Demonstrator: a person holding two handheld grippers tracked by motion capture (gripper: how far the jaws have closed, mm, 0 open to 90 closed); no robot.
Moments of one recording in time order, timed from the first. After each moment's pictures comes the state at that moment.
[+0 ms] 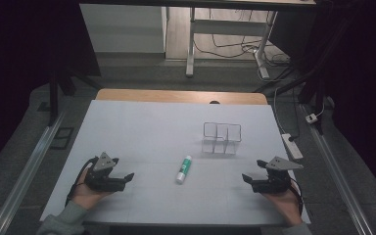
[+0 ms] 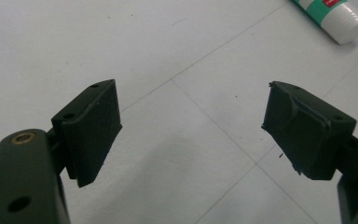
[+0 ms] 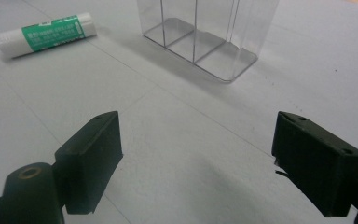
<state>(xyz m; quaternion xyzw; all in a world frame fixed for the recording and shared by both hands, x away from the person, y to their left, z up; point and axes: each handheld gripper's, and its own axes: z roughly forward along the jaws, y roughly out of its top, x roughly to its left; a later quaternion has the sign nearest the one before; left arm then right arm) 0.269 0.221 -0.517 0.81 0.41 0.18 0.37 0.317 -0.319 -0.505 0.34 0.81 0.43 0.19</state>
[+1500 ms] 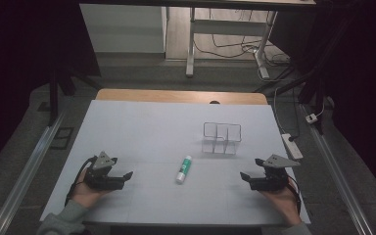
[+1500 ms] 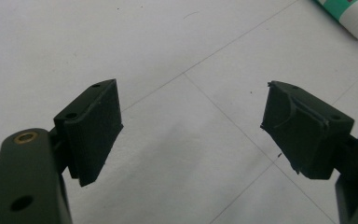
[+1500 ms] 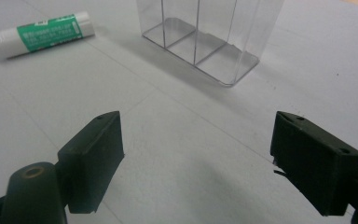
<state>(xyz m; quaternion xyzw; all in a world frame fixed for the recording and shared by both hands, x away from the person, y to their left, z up) 0.273 0.225 -0.523 0.81 0.42 0.18 0.37 0.322 -0.311 -0.501 0.34 0.82 0.42 0.19</state>
